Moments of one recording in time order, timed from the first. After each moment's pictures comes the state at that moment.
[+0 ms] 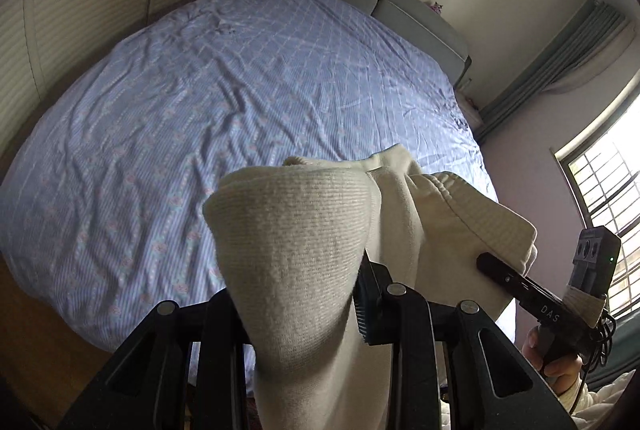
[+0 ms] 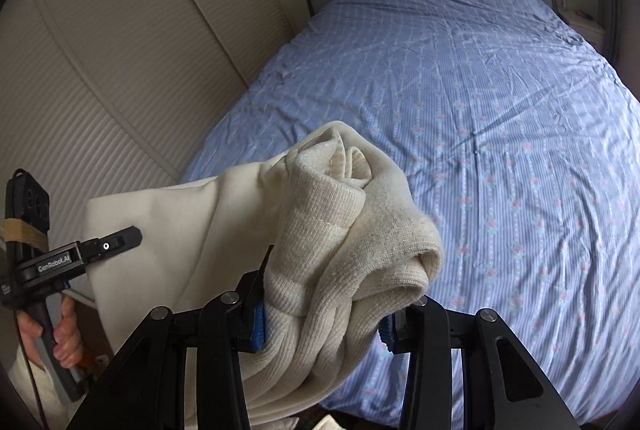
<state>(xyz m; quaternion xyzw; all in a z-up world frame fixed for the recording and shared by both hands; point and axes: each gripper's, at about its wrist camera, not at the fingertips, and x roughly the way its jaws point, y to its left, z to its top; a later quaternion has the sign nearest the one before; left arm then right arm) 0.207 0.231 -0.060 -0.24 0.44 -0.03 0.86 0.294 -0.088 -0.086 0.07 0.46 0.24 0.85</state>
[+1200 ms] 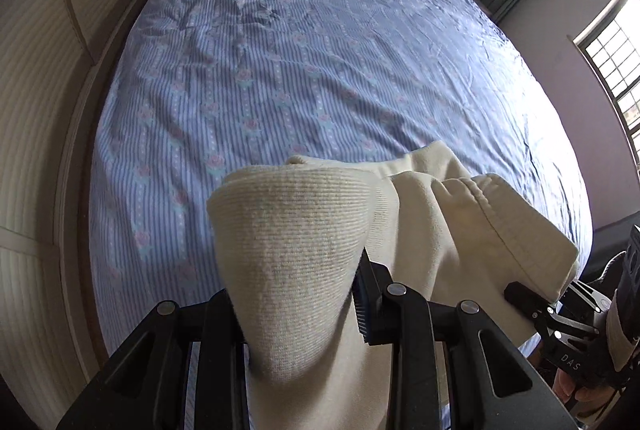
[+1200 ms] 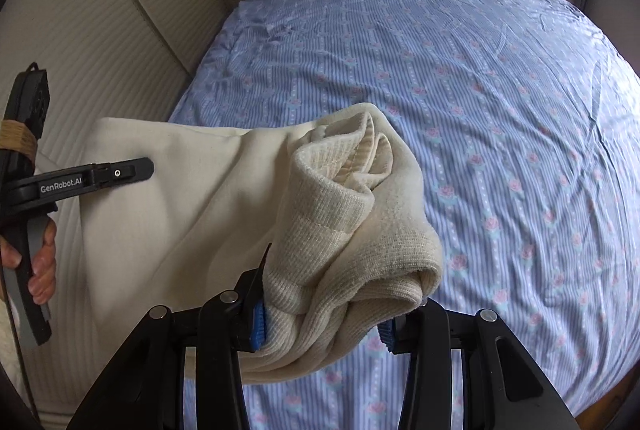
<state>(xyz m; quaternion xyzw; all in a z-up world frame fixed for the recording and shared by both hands) 0.544 0.570 -0.202 -0.04 0.58 -0.15 0.80 0.451 0.322 -0.207 0.08 0.54 0.07 0.84</state>
